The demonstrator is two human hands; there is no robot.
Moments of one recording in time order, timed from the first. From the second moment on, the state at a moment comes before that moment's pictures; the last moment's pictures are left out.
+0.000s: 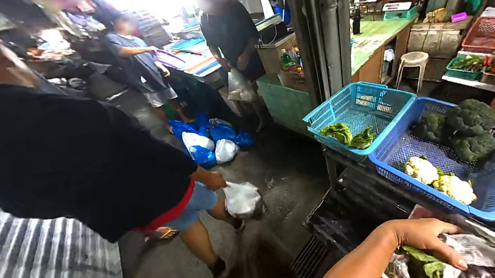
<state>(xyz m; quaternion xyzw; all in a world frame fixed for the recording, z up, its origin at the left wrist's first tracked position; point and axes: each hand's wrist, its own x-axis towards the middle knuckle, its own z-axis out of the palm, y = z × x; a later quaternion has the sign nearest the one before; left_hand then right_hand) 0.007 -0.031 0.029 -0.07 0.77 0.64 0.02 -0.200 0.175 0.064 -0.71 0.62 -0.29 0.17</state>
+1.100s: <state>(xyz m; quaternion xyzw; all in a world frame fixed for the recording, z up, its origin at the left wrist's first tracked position) 0.012 -0.042 0.024 -0.06 0.66 0.74 -0.03 -0.214 0.150 0.037 -0.13 0.48 -0.82 0.28</state>
